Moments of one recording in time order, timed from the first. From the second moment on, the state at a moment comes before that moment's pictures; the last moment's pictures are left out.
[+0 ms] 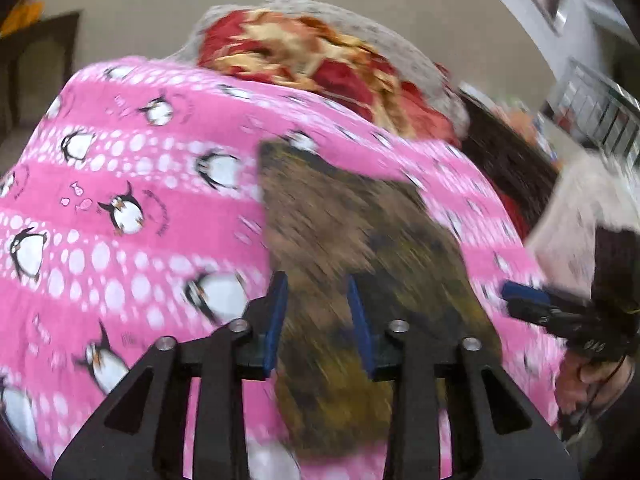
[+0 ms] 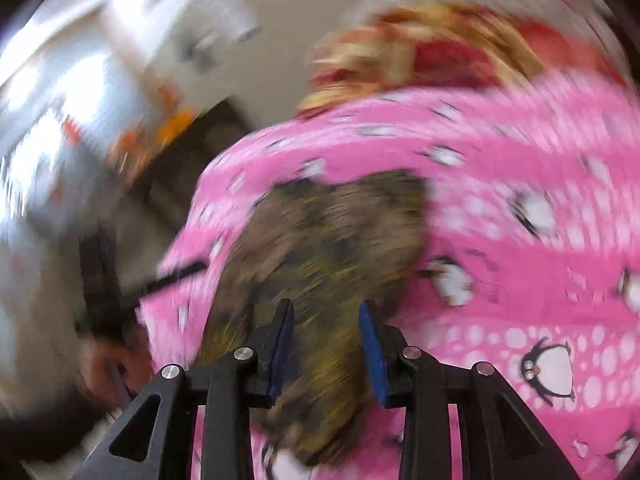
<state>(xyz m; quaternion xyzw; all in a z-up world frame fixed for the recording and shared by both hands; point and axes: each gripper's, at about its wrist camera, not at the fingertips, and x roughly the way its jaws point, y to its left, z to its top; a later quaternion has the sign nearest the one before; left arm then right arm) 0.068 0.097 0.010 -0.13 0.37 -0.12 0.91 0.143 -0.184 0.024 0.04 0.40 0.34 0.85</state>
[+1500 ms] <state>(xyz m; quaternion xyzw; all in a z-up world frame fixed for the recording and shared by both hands) 0.260 0.062 -0.041 -0.09 0.42 0.01 0.90 0.224 -0.121 -0.045 -0.01 0.39 0.17 0.90</state>
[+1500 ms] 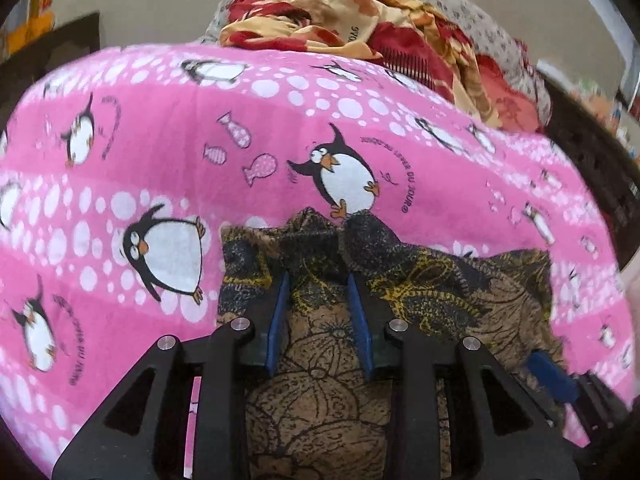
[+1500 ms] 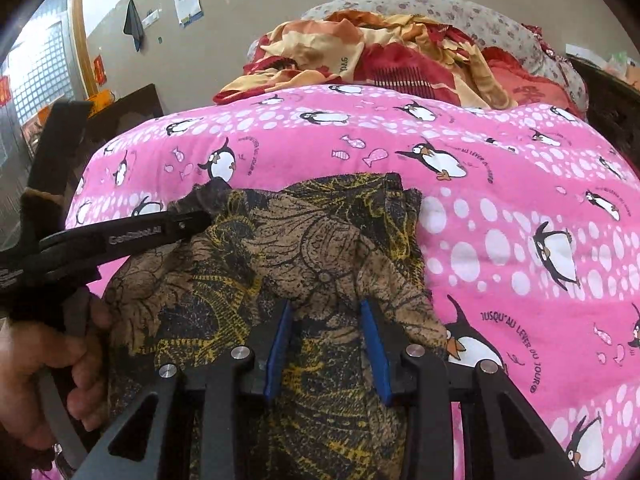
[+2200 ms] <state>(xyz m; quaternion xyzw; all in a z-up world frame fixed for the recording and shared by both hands) 0.044 0.118 -0.063 -0.05 0.49 0.02 0.87 0.047 -0.238 -0.049 -0.04 0.44 0.10 0.89</state>
